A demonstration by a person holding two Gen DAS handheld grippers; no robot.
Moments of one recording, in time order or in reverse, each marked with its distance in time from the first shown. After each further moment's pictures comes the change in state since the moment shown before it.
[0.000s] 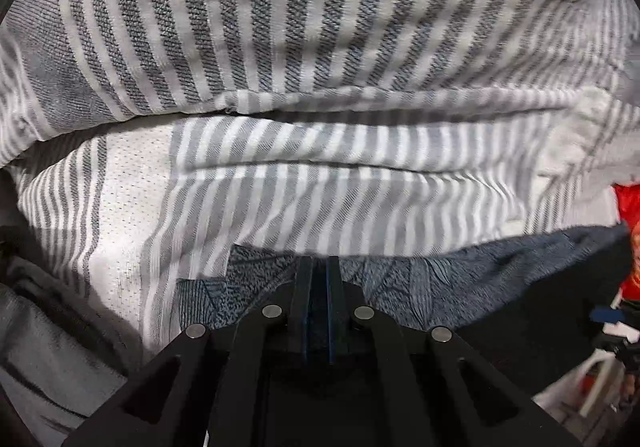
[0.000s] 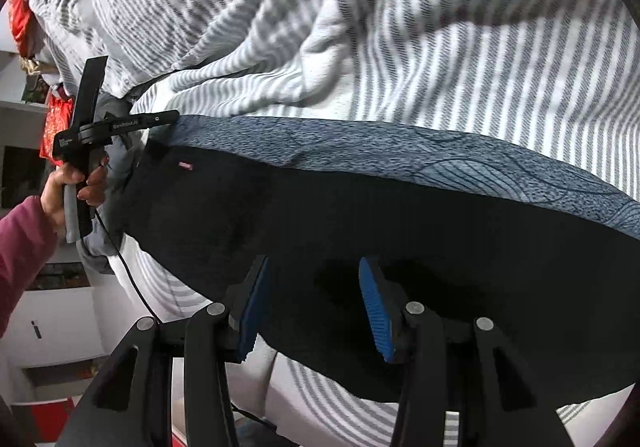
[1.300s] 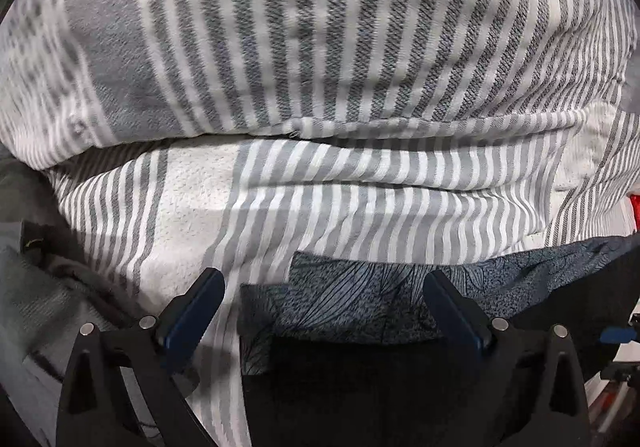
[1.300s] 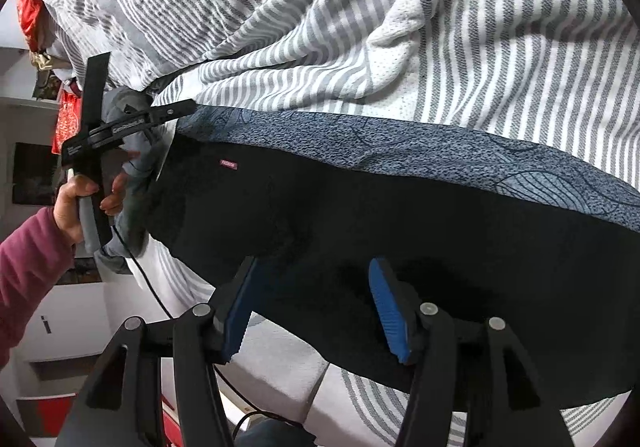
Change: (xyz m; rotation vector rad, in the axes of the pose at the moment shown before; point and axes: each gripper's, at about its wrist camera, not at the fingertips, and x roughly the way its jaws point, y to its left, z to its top) left arm -0.026 0.013 -0.009 -0.010 -0.128 0.110; right arm 0.019 0.044 0.007 -0.018 0.012 0.058
